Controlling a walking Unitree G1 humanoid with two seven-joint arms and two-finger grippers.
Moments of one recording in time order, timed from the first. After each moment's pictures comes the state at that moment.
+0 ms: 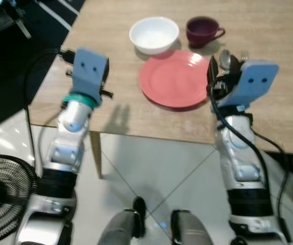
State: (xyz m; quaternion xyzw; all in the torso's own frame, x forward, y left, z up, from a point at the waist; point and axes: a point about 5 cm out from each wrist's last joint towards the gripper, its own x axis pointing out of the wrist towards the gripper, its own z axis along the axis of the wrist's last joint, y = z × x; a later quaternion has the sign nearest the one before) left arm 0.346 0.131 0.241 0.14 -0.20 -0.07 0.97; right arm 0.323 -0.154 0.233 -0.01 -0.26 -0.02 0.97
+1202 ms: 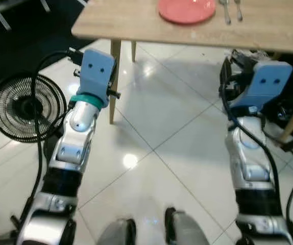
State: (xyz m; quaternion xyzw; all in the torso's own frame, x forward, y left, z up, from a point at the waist) left arm 0.349 0.131 0.241 0.14 -0.20 -0.07 0.97; right arm 0.324 -0.161 0.230 -0.01 -0.25 -0.03 0.97
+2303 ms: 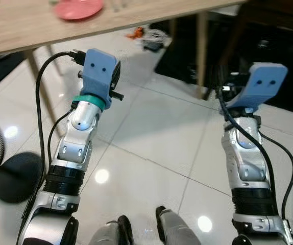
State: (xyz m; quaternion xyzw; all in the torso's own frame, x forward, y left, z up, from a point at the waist) left arm 0.354 0.129 0.230 0.12 -0.17 -0.09 0.97; right arm 0.325 -0.166 0.219 -0.02 -0.24 -0.03 0.97
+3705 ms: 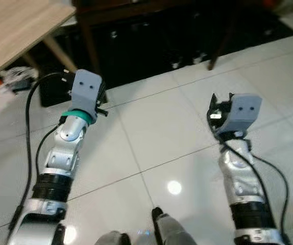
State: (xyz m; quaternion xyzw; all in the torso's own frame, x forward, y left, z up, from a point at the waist) left arm 0.355 0.160 0.192 0.14 -0.10 -0.06 0.98; right arm 0.325 -0.174 0.163 -0.05 -0.15 -0.04 0.99
